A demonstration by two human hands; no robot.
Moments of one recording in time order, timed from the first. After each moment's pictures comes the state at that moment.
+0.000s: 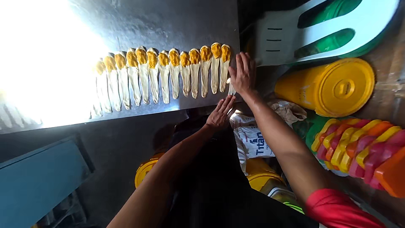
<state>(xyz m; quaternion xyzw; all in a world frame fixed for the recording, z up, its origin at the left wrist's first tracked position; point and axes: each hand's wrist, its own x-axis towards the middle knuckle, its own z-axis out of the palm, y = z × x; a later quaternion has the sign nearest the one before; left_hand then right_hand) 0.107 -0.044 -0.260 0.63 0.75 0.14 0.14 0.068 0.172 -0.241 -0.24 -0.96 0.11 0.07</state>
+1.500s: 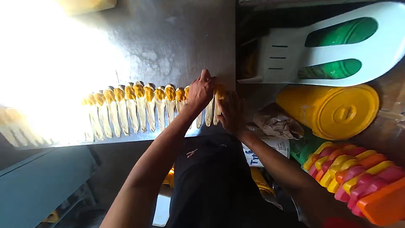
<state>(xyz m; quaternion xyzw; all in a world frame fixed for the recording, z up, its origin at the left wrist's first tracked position) -0.148 0.090 -0.183 0.40 0.87 0.16 0.24 0.066 0.181 -0.219 -0.13 -0.97 0.19 -0.07</state>
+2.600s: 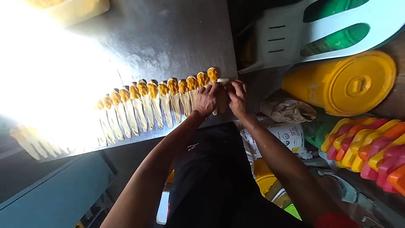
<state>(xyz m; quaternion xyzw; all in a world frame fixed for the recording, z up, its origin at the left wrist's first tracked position) -0.077 0.032 -0.223 0.57 0.81 0.12 0.11 0.063 0.164 -0.226 -0.23 -0.94 0.26 0.08</state>
